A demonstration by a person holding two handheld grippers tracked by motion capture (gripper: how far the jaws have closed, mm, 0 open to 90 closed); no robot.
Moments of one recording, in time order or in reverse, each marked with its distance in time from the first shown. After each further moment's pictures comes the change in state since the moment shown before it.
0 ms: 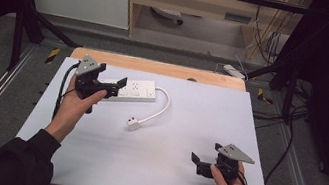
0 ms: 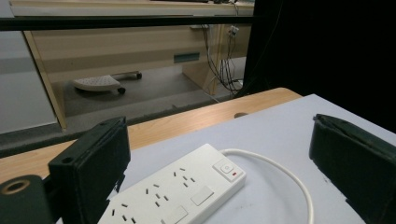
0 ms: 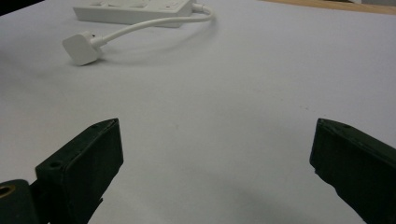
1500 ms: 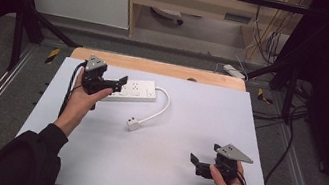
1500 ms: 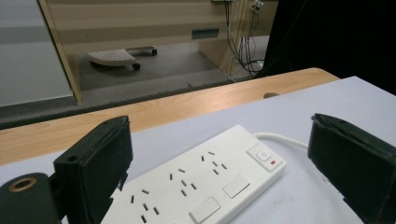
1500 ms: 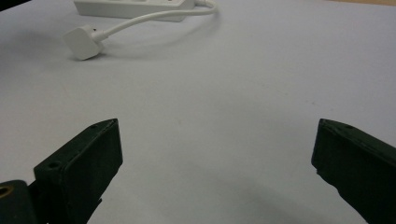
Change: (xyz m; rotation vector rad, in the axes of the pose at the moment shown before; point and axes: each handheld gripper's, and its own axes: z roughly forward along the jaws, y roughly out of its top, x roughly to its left) left arm 0.024 -0.022 0.038 0.102 0.069 -0.041; right arm 0.000 -0.002 0.002 0.018 0.006 0.004
